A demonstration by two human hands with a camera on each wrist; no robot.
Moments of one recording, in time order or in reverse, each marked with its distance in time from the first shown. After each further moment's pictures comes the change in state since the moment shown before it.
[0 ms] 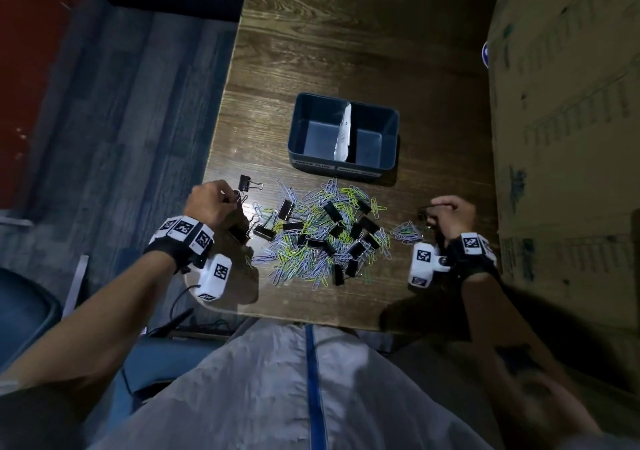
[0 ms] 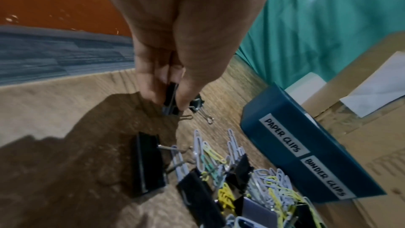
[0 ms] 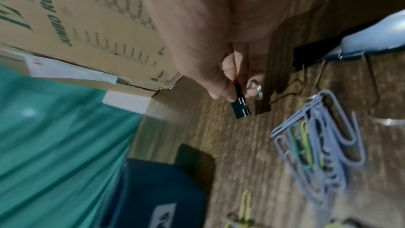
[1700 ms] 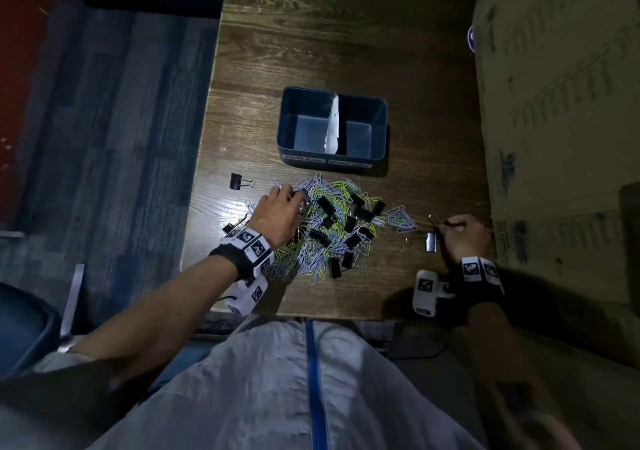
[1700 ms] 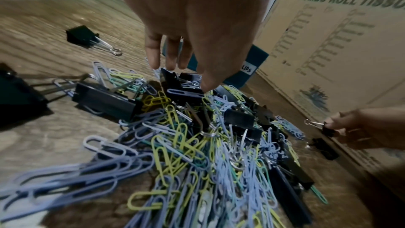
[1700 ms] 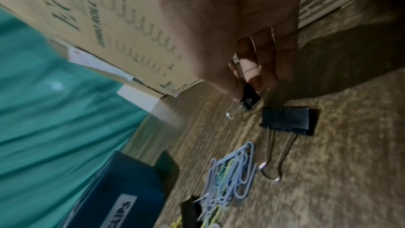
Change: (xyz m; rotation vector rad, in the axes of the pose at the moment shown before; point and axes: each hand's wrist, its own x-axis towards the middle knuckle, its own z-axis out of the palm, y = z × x) left_hand -0.036 0.093 0.075 0.426 -0.088 0.568; right_hand -0.034 0.042 -0.041 -0.369 0.124 0.006
